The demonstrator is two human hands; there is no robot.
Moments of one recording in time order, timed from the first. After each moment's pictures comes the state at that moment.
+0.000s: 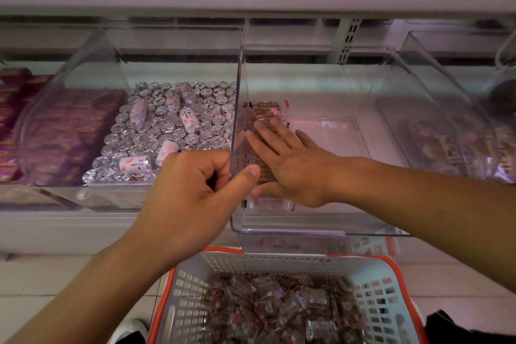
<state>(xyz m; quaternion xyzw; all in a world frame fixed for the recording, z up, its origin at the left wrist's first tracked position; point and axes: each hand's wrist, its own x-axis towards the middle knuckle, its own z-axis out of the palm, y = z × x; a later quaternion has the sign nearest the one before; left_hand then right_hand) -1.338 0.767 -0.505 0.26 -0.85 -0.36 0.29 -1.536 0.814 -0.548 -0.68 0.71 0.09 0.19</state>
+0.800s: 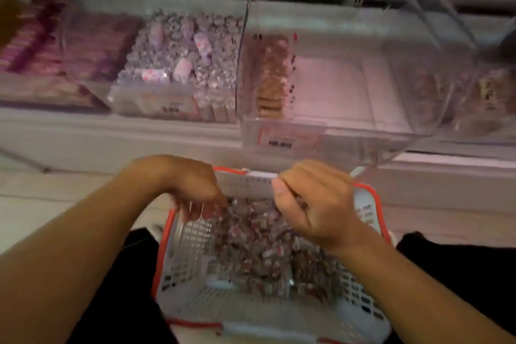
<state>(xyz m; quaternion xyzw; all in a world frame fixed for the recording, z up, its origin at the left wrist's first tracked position) -1.289 0.792 -0.566 0.36 -0.74 -0.37 -0.43 -1.431 0.968 -0.577 -0.66 0.61 -0.43 -0.10</state>
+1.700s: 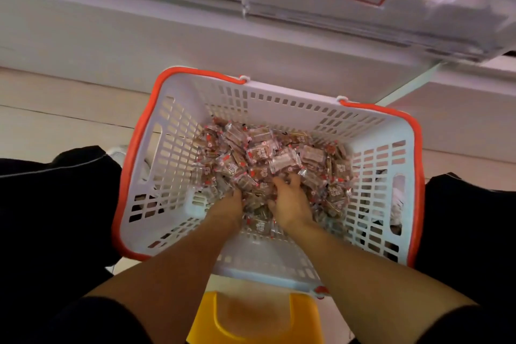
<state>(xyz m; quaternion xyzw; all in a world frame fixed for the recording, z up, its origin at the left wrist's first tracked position) -1.251 0.962 -0.888 0.45 -0.76 -0.33 -0.34 -1.385 1.041 -0.884 -0.39 0.84 -0.01 0.37</state>
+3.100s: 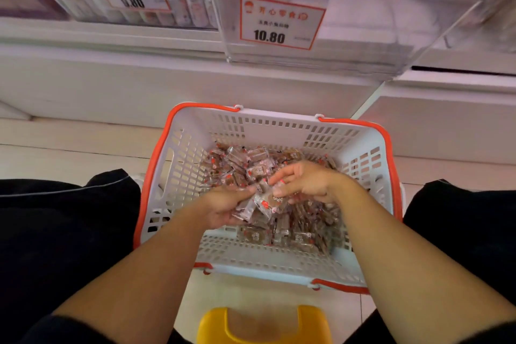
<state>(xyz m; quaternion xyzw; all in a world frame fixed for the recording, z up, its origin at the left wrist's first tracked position) -1.257 0.922 -0.796 0.53 -0.36 -0.76 -0.14 -1.464 1.009 -0.775 -0.22 0.62 -0.25 0.71</state>
